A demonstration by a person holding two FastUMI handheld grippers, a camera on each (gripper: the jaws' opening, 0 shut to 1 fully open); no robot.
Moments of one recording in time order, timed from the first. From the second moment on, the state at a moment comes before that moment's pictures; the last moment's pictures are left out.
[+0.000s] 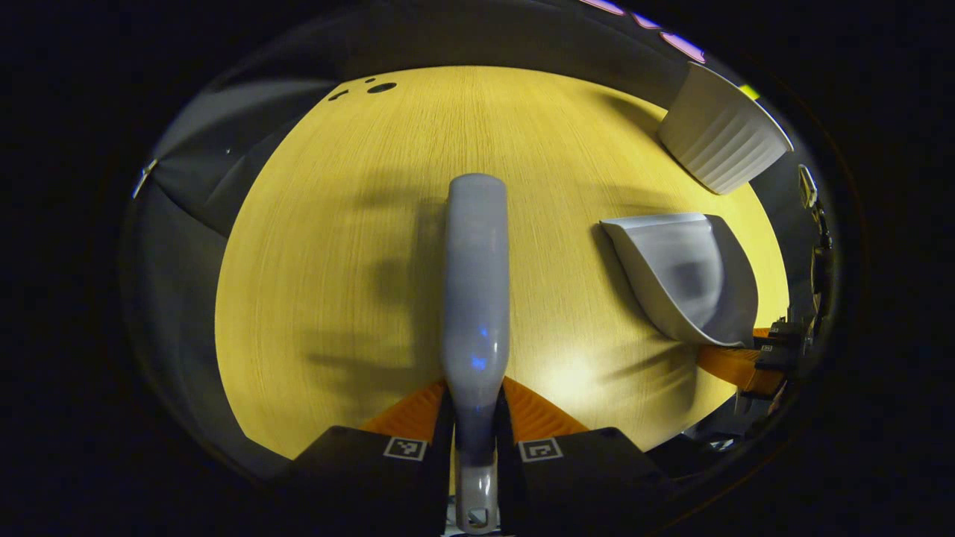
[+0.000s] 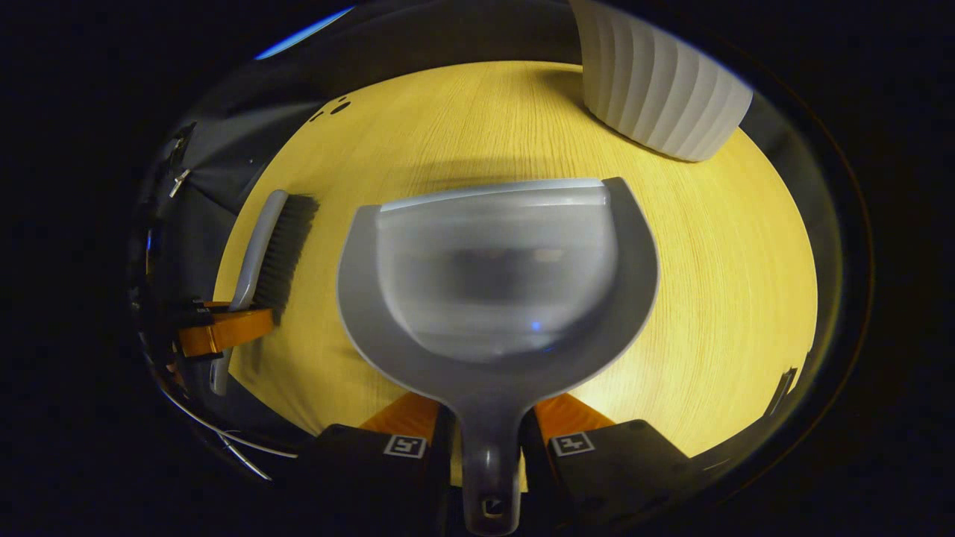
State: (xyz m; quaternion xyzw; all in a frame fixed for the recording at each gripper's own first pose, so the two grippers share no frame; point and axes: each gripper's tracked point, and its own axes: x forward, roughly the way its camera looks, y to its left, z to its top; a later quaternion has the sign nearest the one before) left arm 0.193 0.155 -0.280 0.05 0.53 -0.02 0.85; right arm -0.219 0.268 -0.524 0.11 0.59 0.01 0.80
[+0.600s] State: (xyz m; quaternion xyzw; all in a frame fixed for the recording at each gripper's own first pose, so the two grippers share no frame) left arm 0.161 0.146 -0.204 0.08 0.46 -0.03 0.89; right arm -0.207 0.259 -0.435 0.10 0.51 0.04 0.85
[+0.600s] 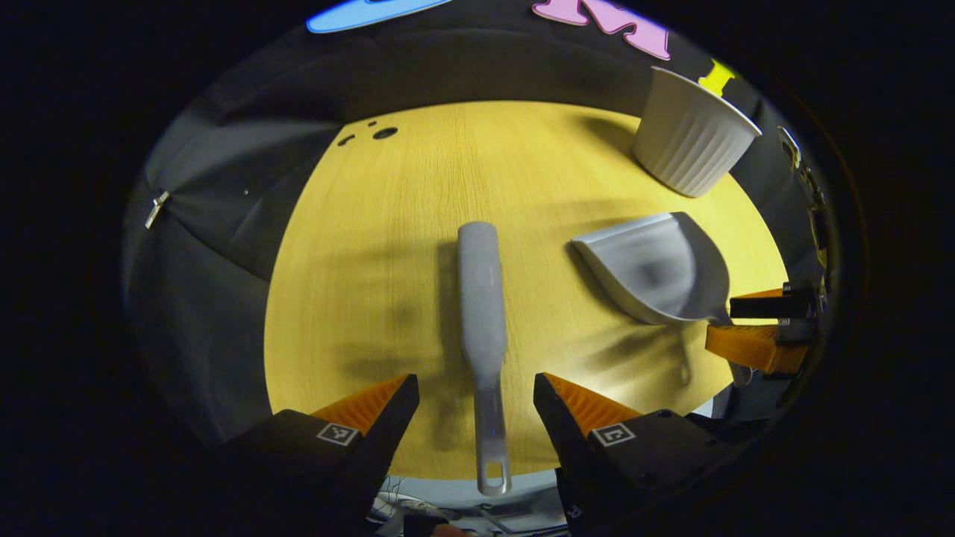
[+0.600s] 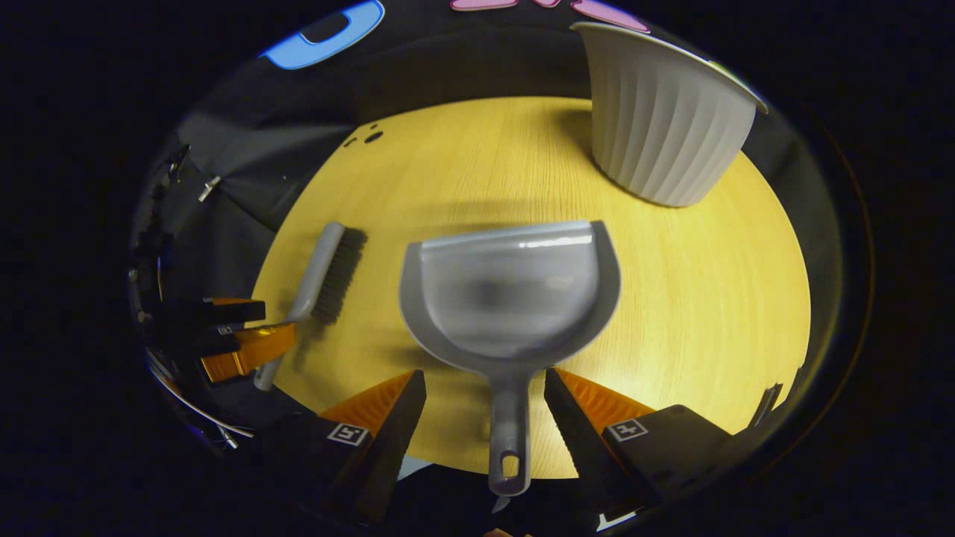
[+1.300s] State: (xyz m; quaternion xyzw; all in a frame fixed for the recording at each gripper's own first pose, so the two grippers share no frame) left arm 0.103 0.071 -0.028 0.00 0.13 -0.03 0.99; right arm -0.188 0.232 -0.268 0.08 0.25 0.05 0.96
